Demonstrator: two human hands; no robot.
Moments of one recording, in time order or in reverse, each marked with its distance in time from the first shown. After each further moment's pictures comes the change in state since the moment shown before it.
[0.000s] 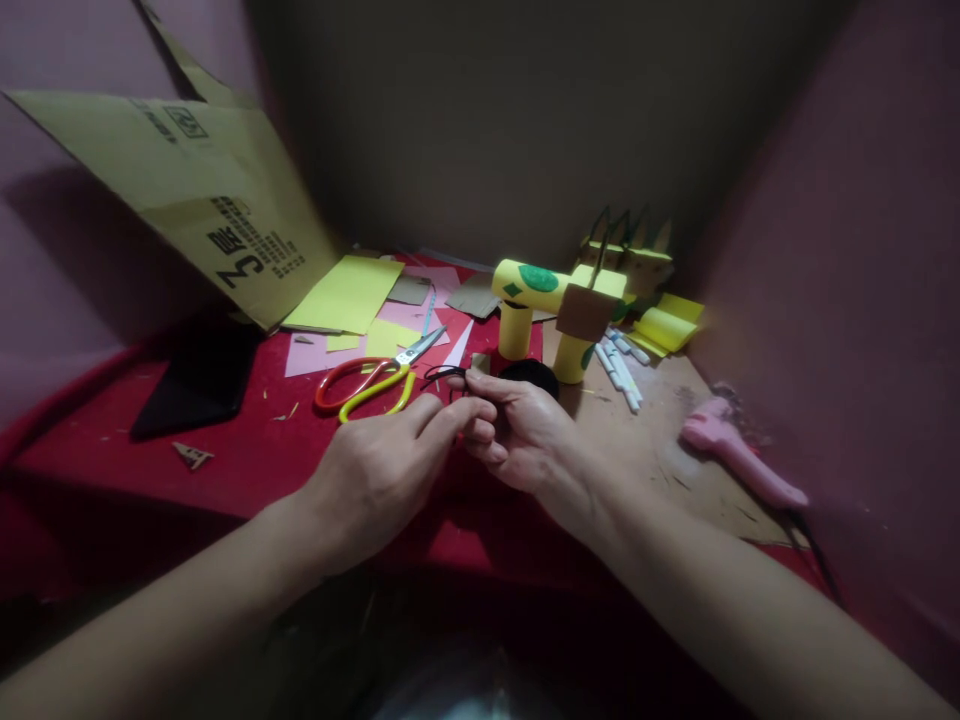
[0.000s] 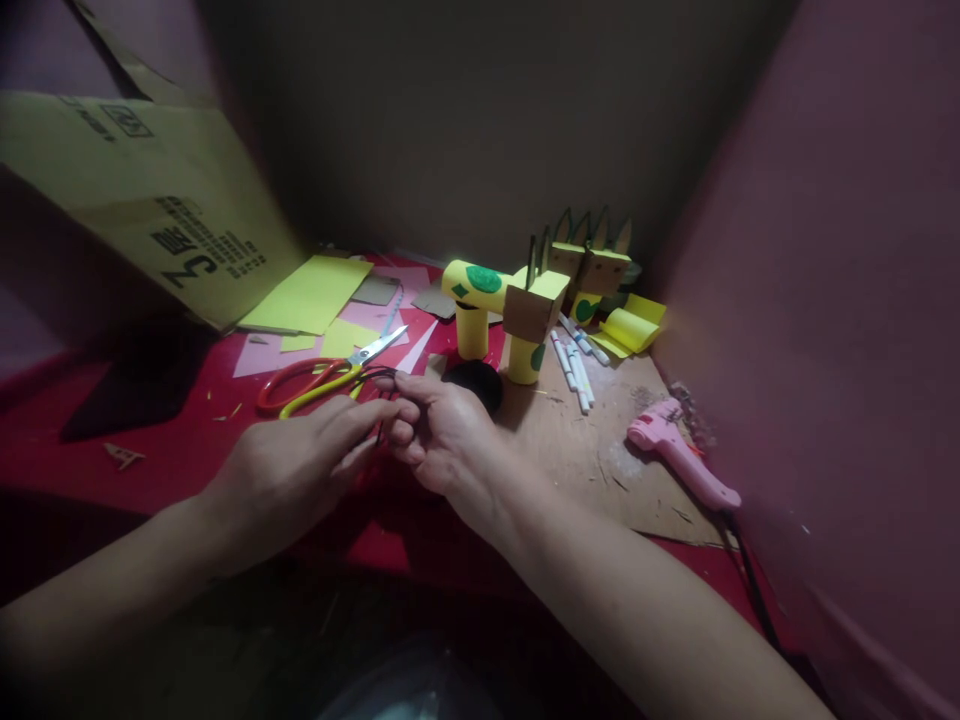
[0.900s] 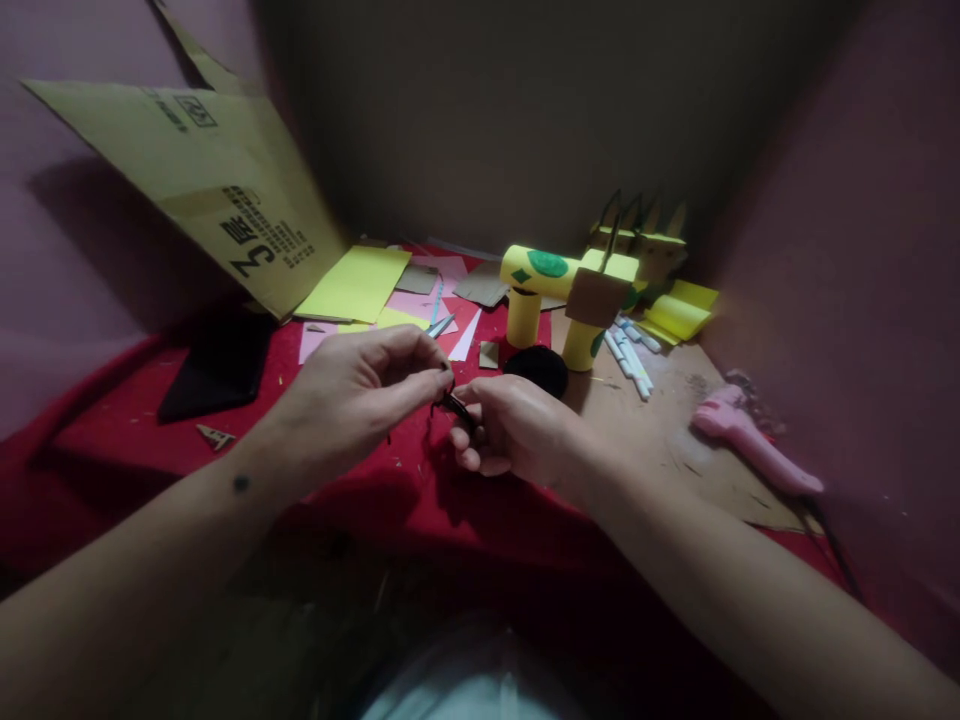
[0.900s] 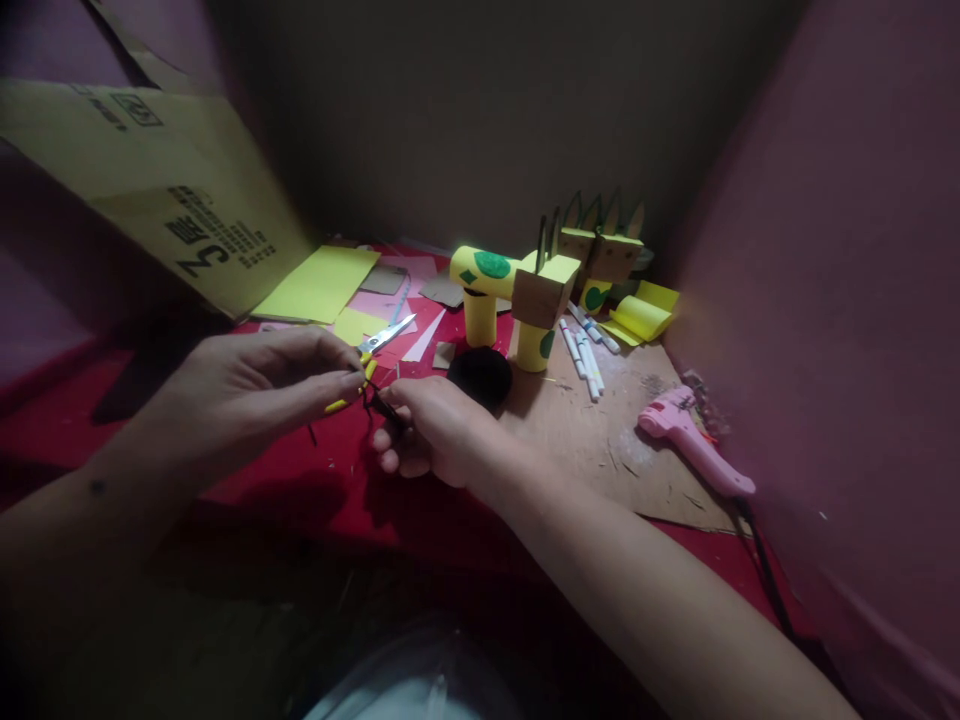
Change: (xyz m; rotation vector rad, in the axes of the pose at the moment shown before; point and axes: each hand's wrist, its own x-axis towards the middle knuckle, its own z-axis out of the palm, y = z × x) left_hand 0.042 -0.006 -0.042 -0.657 -0.102 -0.728; right_hand -0.006 0.006 0.002 -0.537 -0.025 0.060
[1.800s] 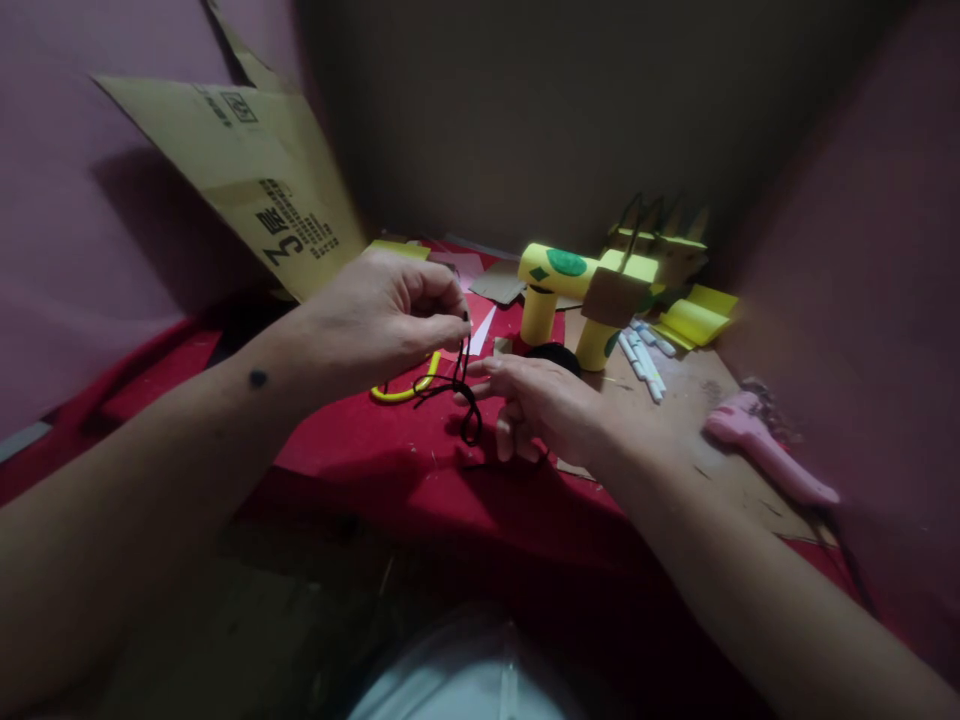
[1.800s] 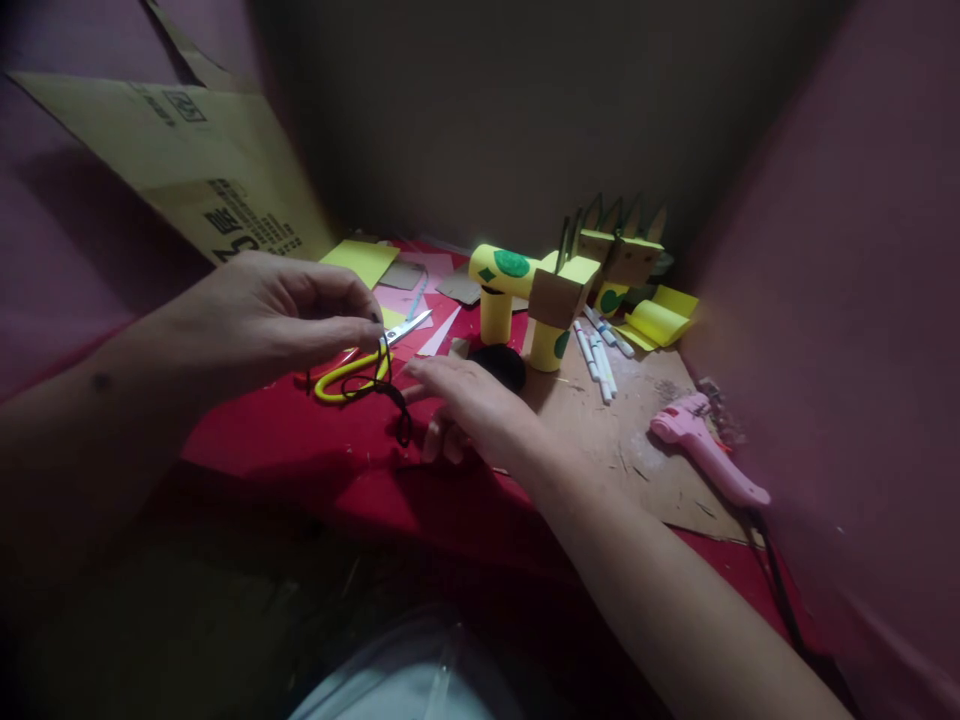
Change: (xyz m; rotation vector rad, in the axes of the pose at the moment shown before) left_hand 0.028 0.024 -0.017 0.198 -0.062 0.026; right_hand 0.000 0.006 -0.026 -0.226 0.010 -0.319
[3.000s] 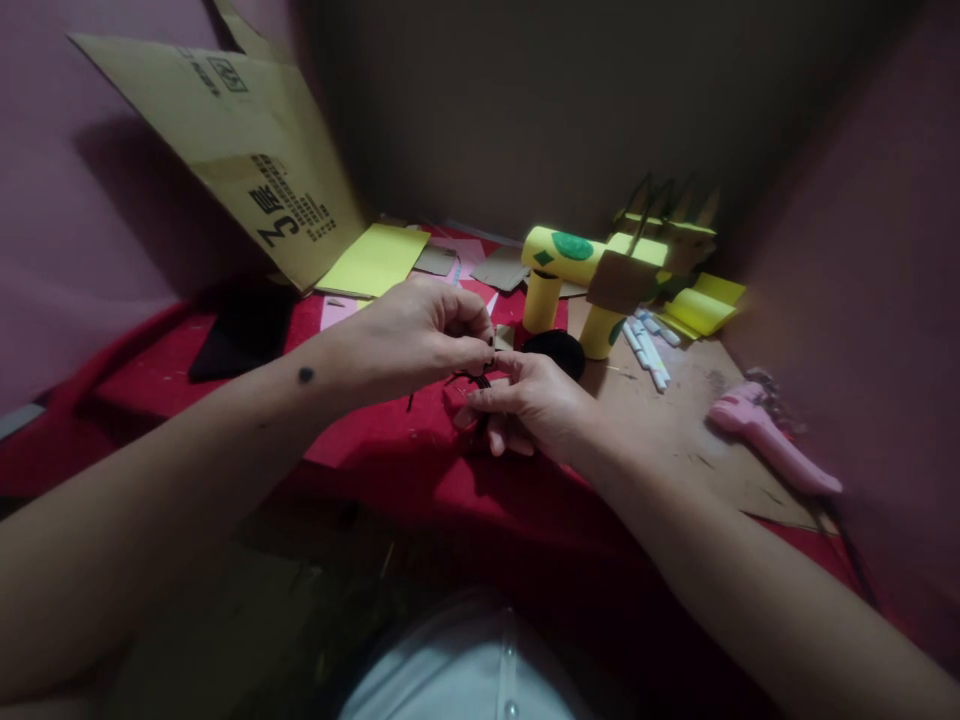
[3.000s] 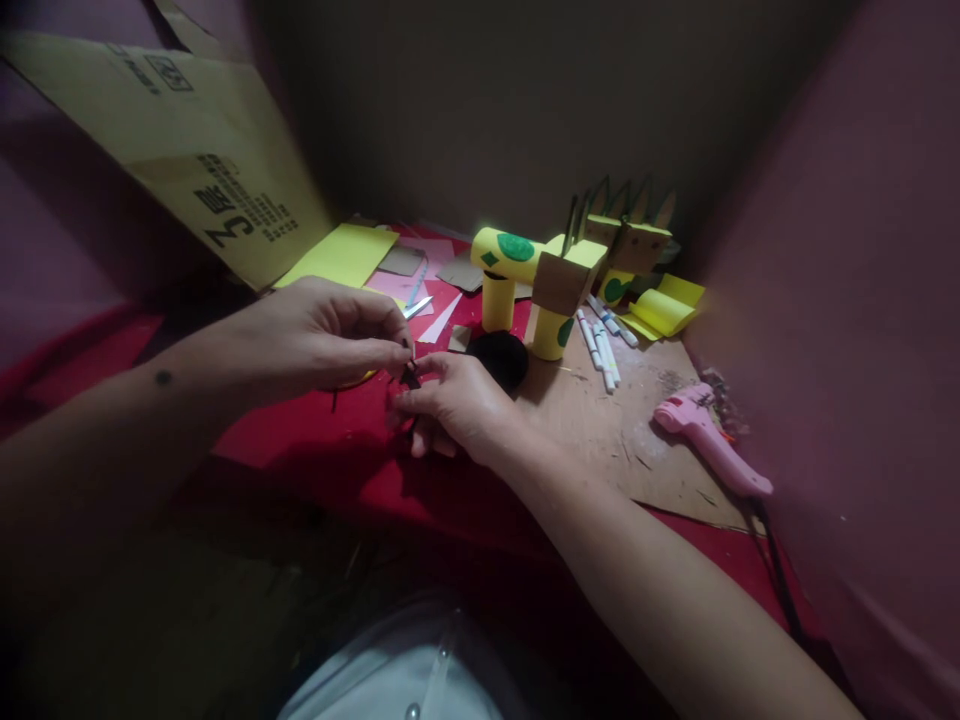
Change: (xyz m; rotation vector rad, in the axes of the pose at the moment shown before) left_hand -0.001 -0.004 0.020 -0.169 -0.199 -0.001; right_hand 0.001 0.009 0.013 0.062 -0.023 0.010
